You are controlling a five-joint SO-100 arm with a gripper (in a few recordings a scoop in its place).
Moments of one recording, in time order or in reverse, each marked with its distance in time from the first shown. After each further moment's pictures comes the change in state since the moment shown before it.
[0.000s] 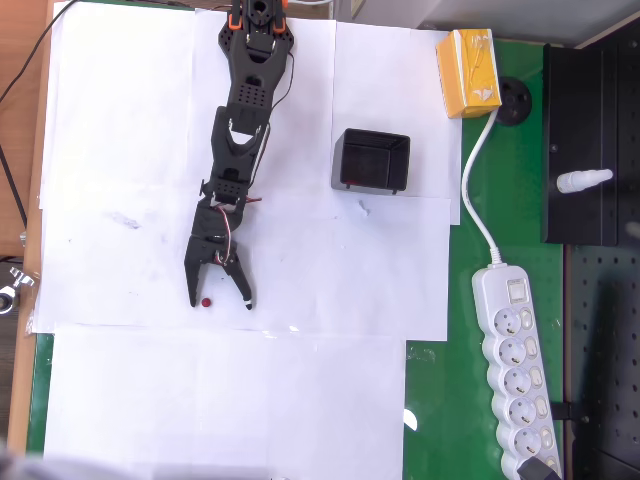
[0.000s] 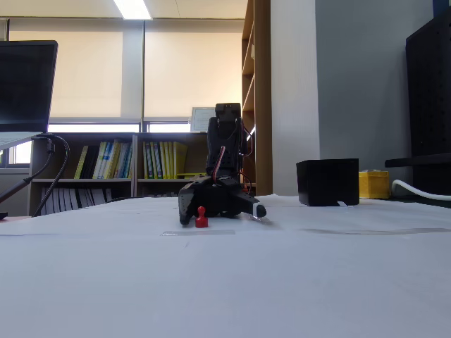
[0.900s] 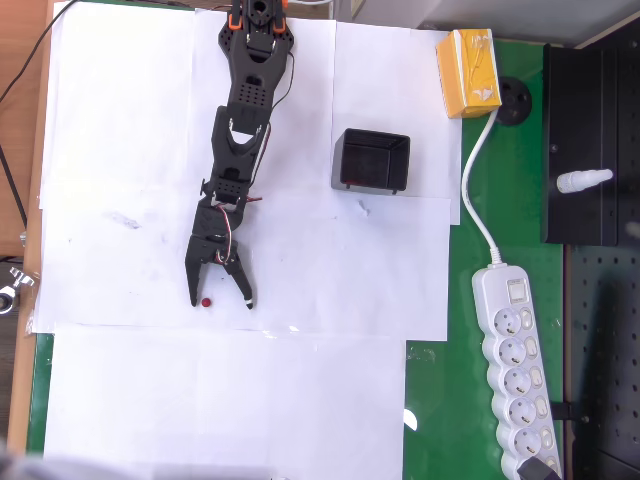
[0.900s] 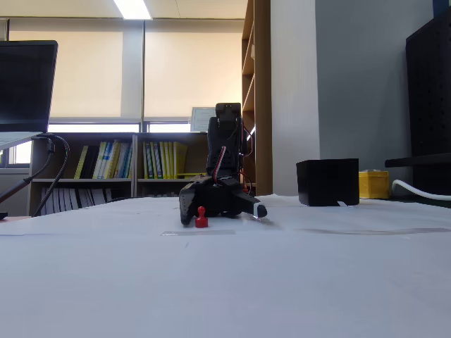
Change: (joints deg) arm 0.0 0.0 0.0 0.0 0.0
